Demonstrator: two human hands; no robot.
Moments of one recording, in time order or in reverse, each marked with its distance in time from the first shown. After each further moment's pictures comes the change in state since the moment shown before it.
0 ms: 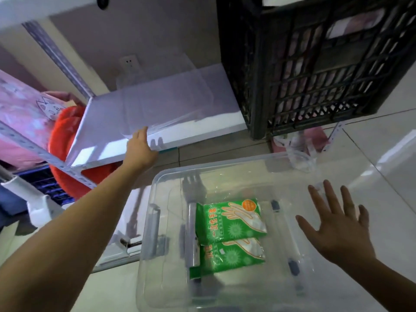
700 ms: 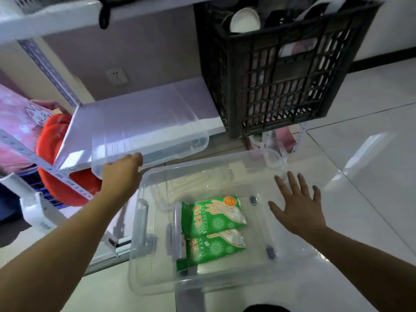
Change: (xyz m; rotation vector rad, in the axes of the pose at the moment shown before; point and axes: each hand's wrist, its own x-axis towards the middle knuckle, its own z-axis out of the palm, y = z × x) left_hand -0.091 -0.004 -0.019 0.509 0.206 0.316; right_hand 0.002 -0.001 0.014 -0.067 0.124 -0.024
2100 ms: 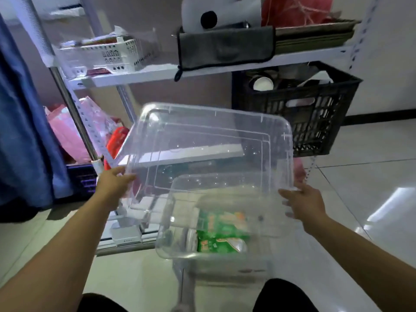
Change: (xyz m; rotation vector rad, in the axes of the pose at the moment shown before) left_hand -0.125 -0.050 -0.134 -1.076 0.068 -0.786; right_hand -0.061 -0.031 -0.153 1.323 -0.022 0.317
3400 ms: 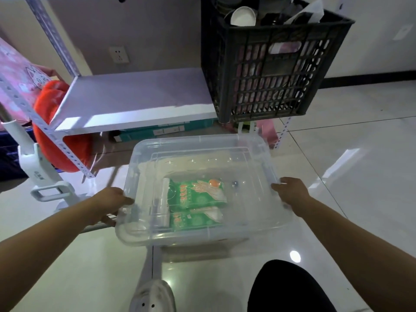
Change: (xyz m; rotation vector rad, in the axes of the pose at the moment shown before) left_hand 0.007 -0.121 0.096 0.480 -0.629 -0.287; right_hand 0.051 0.098 -0.024 -0.421 0.102 0.184
